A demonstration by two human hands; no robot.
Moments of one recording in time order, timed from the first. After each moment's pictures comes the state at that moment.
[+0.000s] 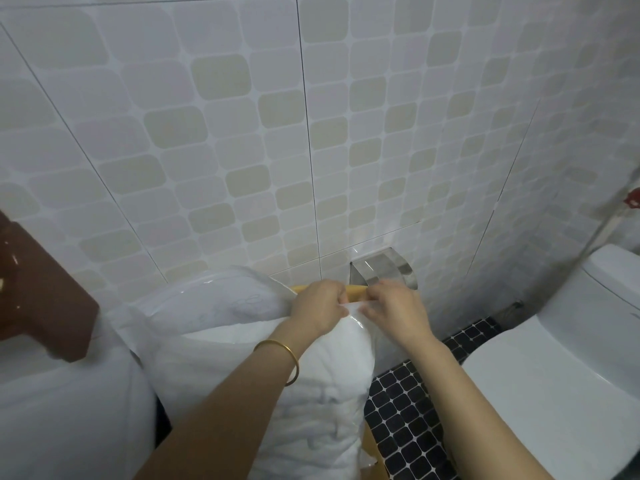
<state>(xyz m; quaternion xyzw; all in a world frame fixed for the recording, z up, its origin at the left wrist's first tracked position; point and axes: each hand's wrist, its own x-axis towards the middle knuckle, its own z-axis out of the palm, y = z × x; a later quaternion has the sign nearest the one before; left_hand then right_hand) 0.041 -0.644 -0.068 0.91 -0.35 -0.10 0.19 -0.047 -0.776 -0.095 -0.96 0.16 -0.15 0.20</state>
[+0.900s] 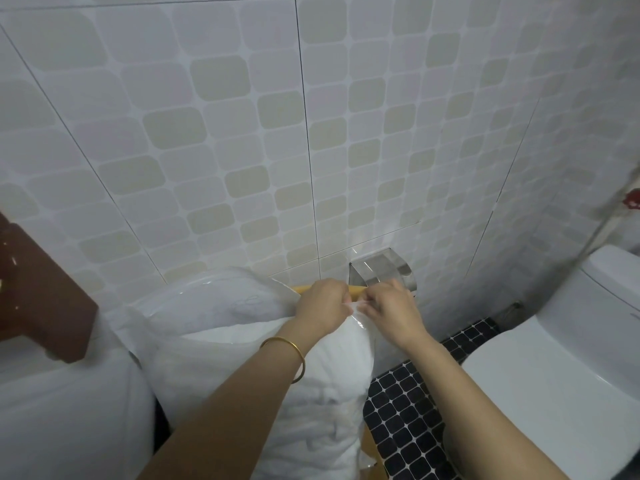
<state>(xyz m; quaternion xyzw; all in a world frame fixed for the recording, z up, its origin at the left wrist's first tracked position) 0.038 -0.654 -0.067 0.91 -0.36 -0.09 0.18 -0.041 -0.779 -0.103 -0.95 0.14 -0.15 0.25</state>
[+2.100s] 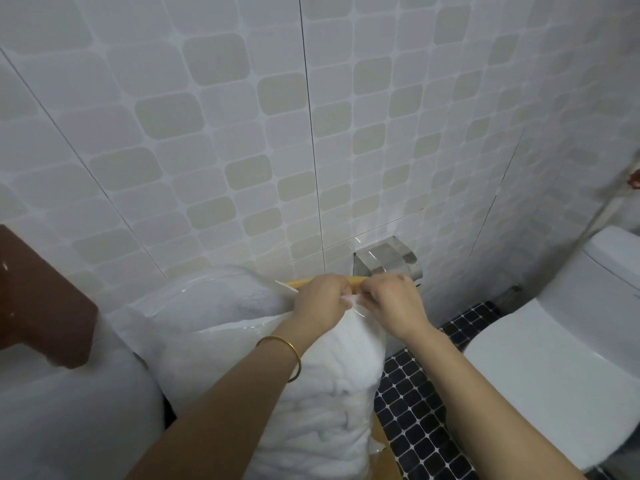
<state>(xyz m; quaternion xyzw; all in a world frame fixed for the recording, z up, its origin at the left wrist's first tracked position) 0.047 -0.638 -0.070 0.91 -0.37 -0.10 0.19 -0.030 -0.766 -0.101 -0.97 0.11 -0.15 0.13</state>
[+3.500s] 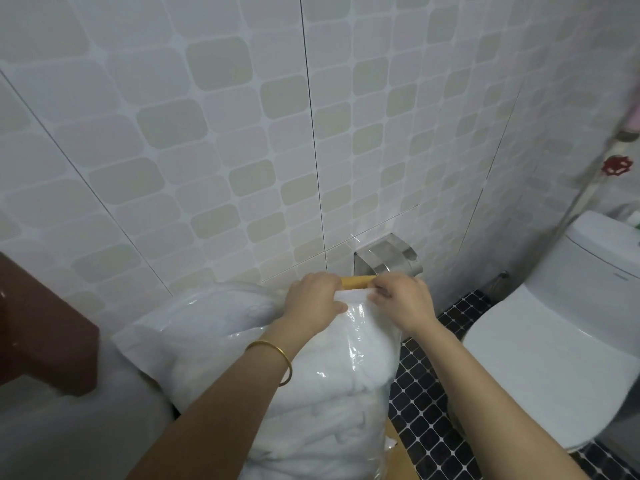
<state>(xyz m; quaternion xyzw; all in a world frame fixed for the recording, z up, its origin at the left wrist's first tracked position) 0.070 -0.611 -0.062 0.90 -0.41 -0.07 0.11 -0.027 -0.756 -0.103 -0.94 0.23 -0.14 0.22</state>
